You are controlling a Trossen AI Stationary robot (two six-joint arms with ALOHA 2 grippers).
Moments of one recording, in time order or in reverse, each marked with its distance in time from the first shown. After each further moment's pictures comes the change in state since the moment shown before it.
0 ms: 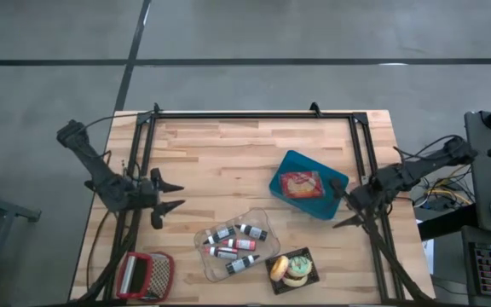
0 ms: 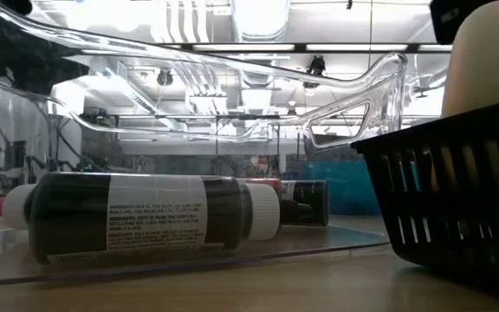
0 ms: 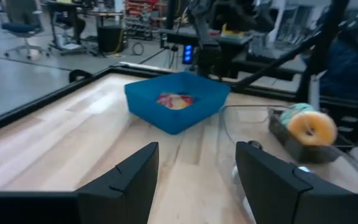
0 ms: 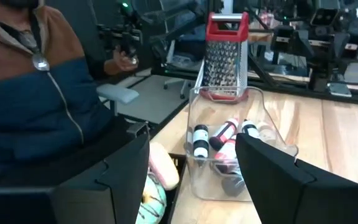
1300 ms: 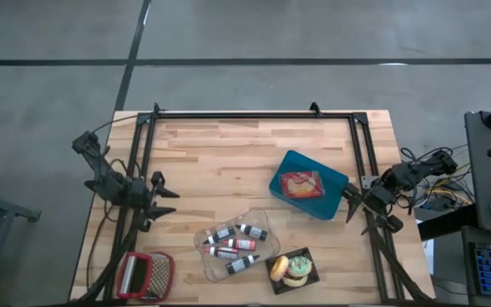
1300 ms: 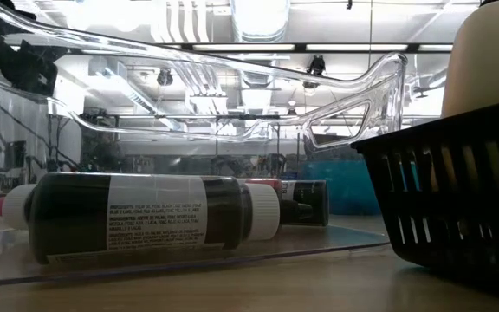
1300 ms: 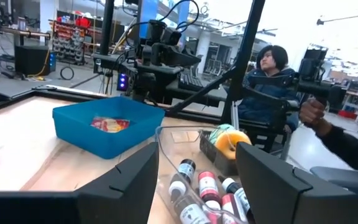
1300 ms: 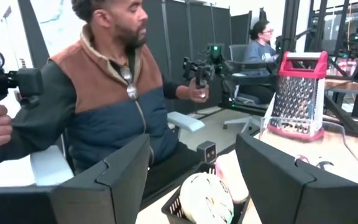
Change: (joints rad) left arm -0.014 -0.398 -0.139 0.037 0.255 0.139; right arm 0.003 -0.487 -0.220 -0.055 -0.290 0.031
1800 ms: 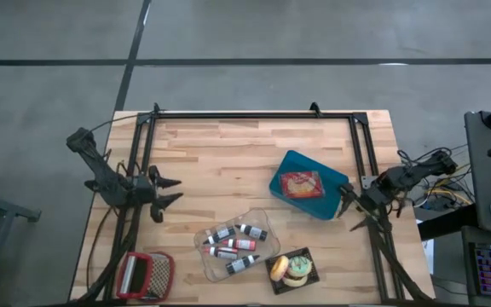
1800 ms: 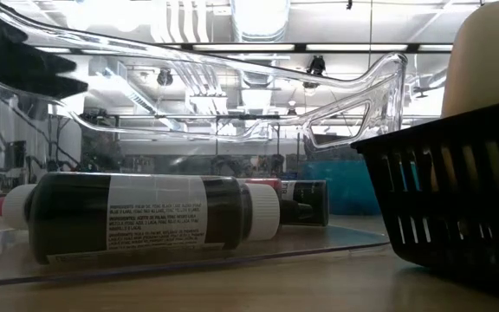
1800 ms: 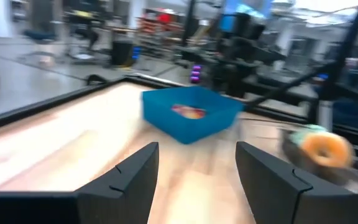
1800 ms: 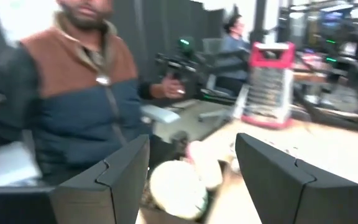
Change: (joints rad) left arm 0.012 0.111 -0.010 -0.028 -0.305 -0.099; right arm 0.000 -0.001 -0.040 0.002 0.114 -0.035
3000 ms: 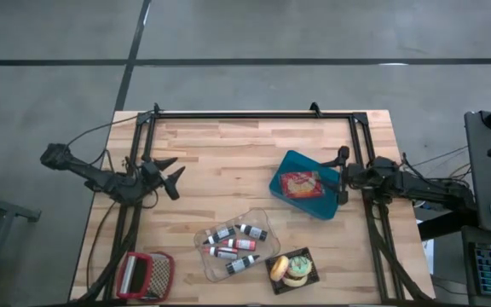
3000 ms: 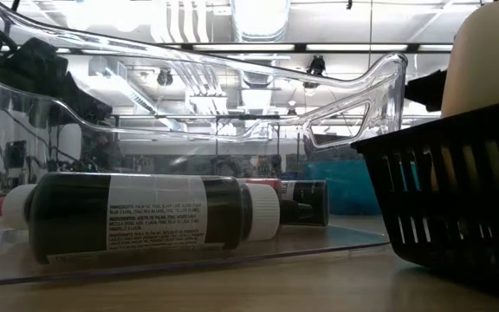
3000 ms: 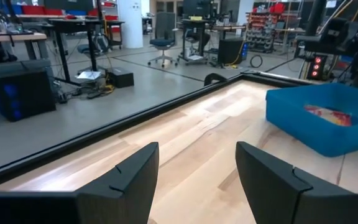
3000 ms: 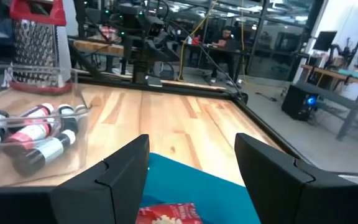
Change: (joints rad) left arm 0.406 0.134 0.000 -0.017 -0.085 0.032; right arm -0.602 0.048 -0.111 0.096 0.233 -0.209
